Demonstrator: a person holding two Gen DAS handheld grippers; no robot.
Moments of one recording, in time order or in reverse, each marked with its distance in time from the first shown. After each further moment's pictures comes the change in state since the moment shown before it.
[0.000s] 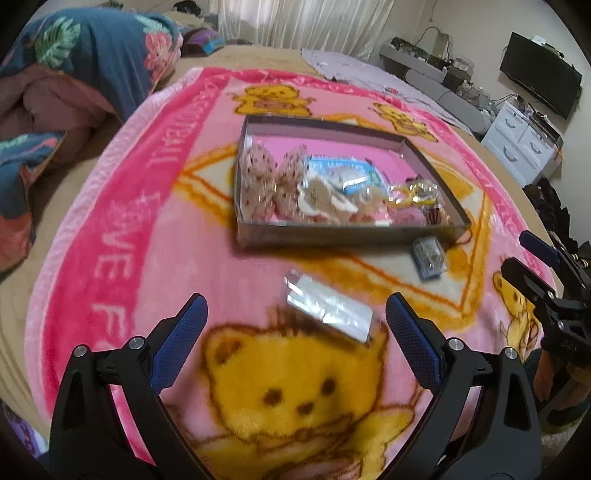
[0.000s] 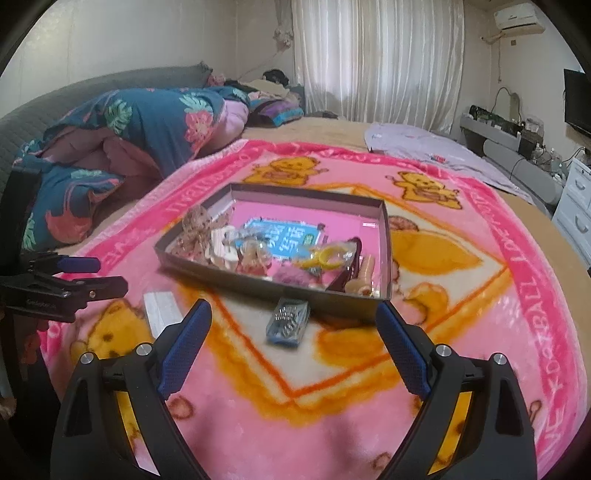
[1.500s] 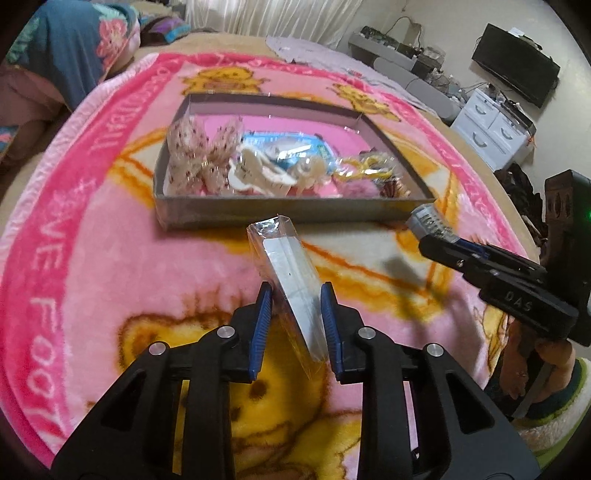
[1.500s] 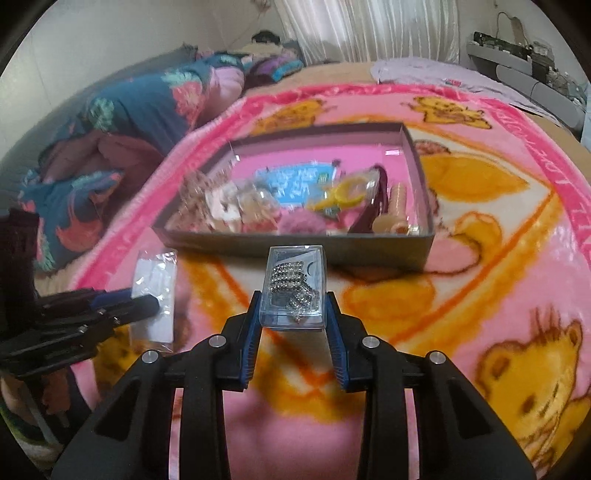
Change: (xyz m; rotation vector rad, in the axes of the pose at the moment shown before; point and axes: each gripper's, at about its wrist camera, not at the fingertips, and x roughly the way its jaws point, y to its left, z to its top) left arm 0.023 -0.036 -0.005 0.043 0.024 -0.132; right arm 0.035 -0.022 -0.009 0.199 0.123 0.187
